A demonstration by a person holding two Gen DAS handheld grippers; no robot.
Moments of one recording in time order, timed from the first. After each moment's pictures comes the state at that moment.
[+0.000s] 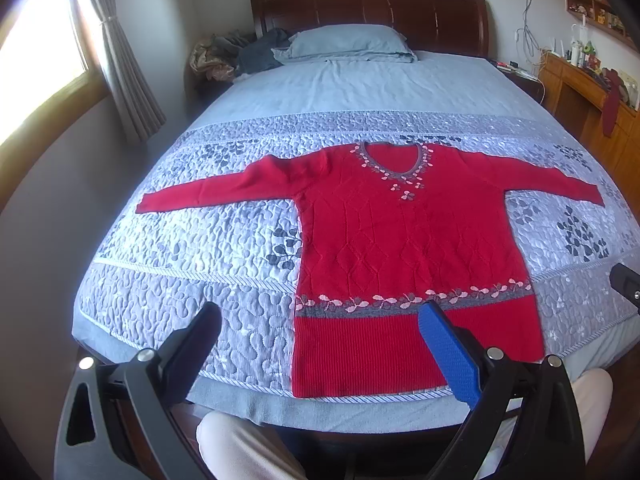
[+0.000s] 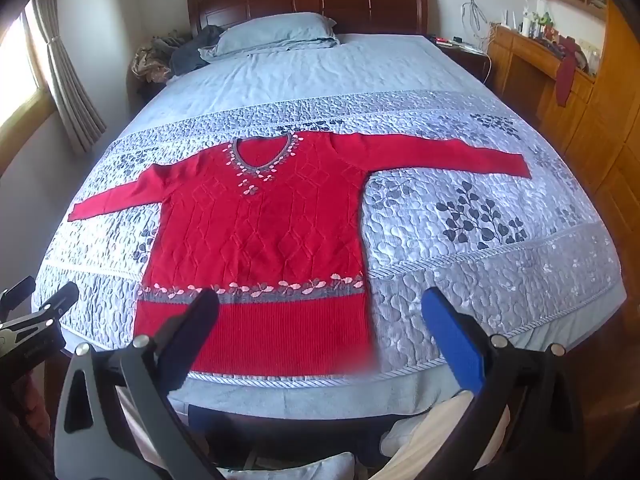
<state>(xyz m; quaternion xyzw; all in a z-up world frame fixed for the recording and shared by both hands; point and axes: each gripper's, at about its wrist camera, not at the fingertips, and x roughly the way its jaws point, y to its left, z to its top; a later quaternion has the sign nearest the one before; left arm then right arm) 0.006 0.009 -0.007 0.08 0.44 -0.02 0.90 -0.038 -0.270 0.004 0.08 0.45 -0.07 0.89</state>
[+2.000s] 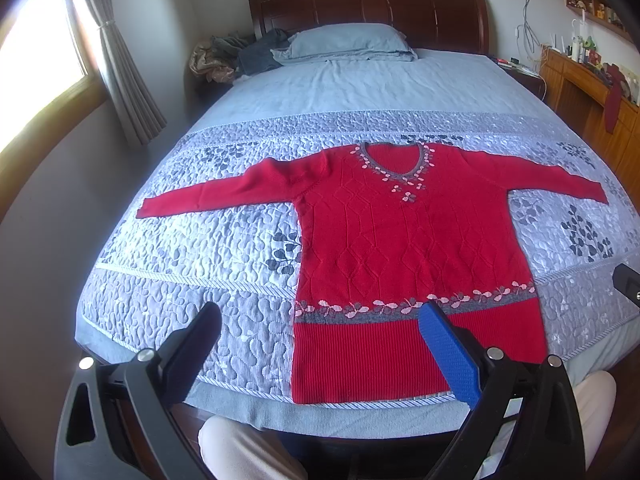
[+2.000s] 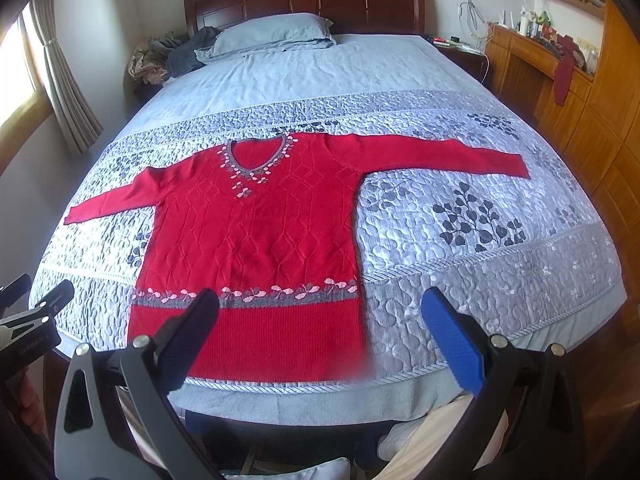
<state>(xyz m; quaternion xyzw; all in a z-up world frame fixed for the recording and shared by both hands) 0.014 0.004 -0.009 0.09 0.44 -0.02 0.90 -0.028 -0.278 0.000 0.08 0.45 -0.08 0.88</state>
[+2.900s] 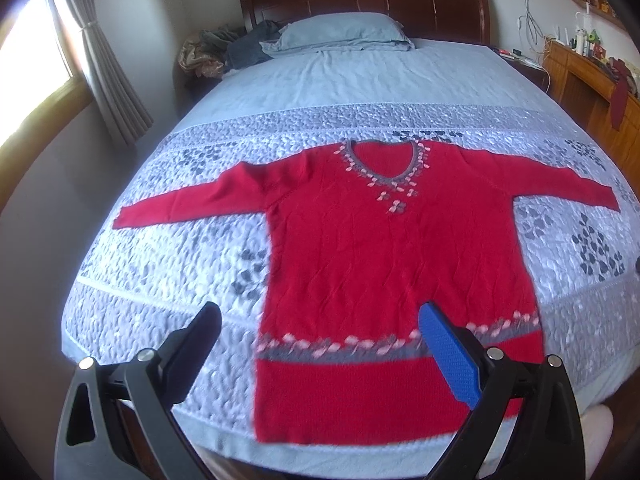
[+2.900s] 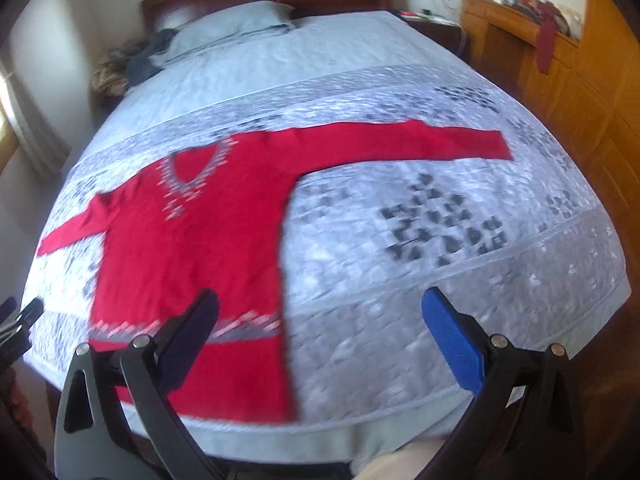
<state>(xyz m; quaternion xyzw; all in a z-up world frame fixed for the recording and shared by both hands) 0.083 -0.055 -0.038 0.10 0.45 -0.02 0.89 0.023 -0.415 -0.043 0.12 0.48 -0.12 0.86</state>
